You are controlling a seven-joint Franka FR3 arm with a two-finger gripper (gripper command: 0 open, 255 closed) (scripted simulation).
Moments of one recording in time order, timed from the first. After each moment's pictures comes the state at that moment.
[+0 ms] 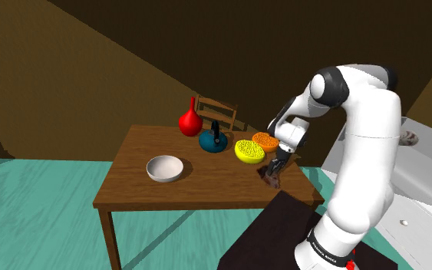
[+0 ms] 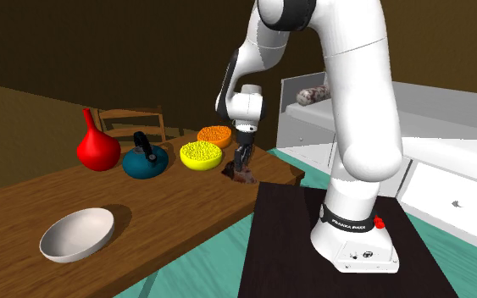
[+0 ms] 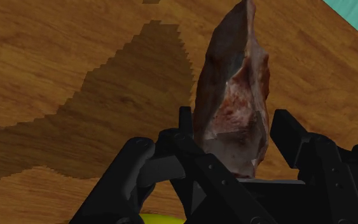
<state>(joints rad) -0.20 0.35 -0.56 -2.40 0.68 2.49 -1.12</state>
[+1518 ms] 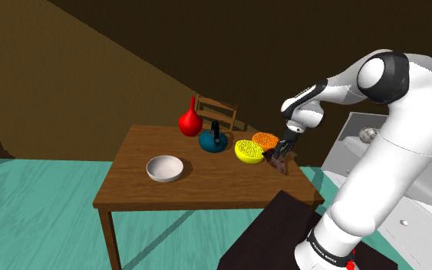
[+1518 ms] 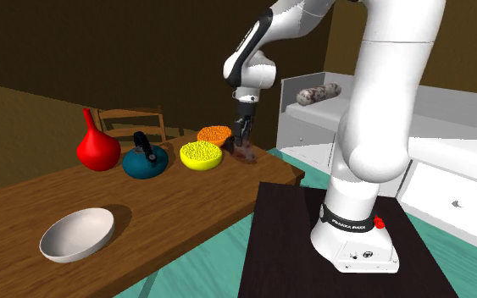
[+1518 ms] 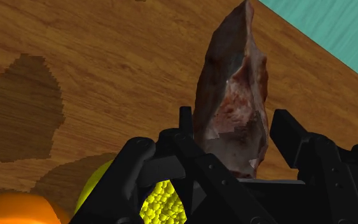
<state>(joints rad) -0.11 0.00 -0.71 -2.42 0.27 2.30 -0.79</state>
